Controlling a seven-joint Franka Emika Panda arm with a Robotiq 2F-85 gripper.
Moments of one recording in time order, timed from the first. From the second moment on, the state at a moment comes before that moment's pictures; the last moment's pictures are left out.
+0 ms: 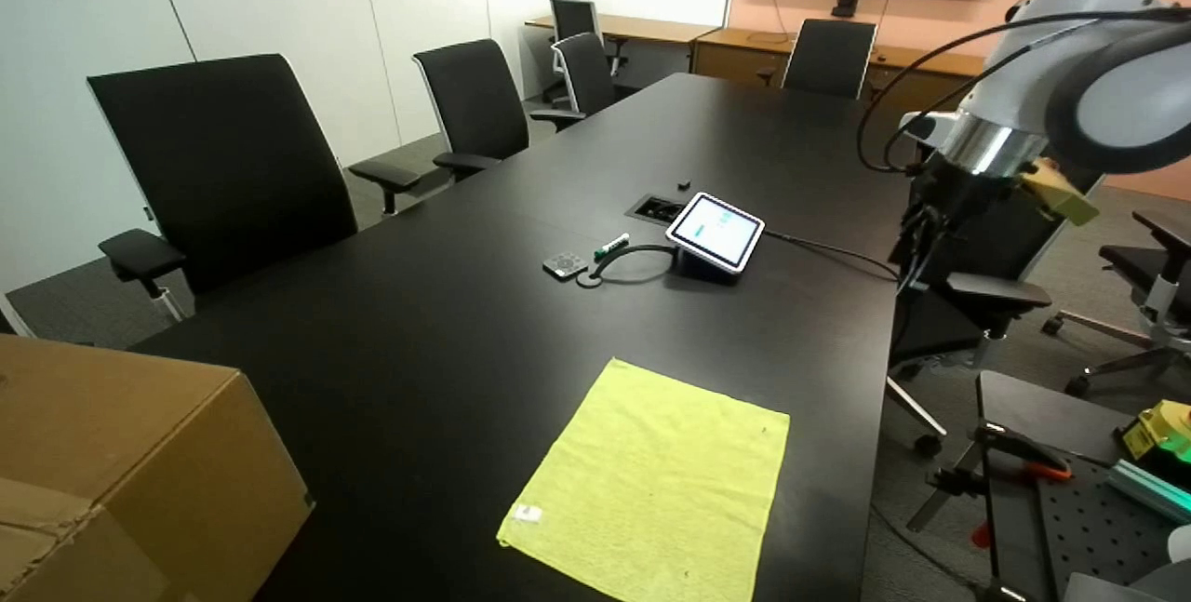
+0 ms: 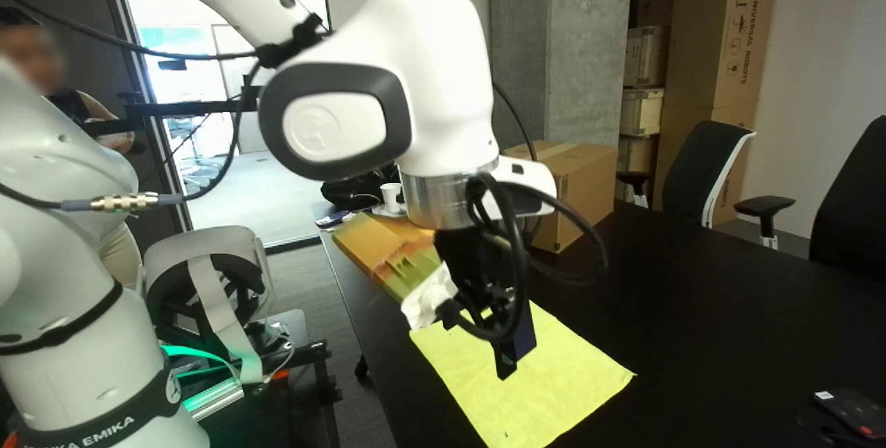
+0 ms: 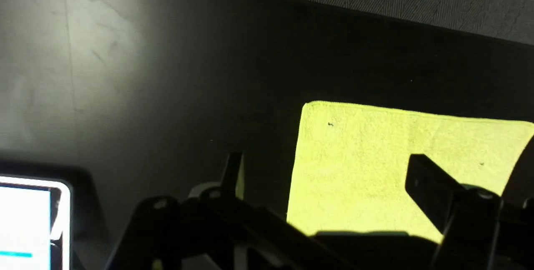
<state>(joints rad) -0.02 -0.30 -0.38 -2.78 -0.08 2.61 -0.55</state>
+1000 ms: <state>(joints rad) -0.01 0.51 -0.11 -2.39 0.65 2.91 -0.95</state>
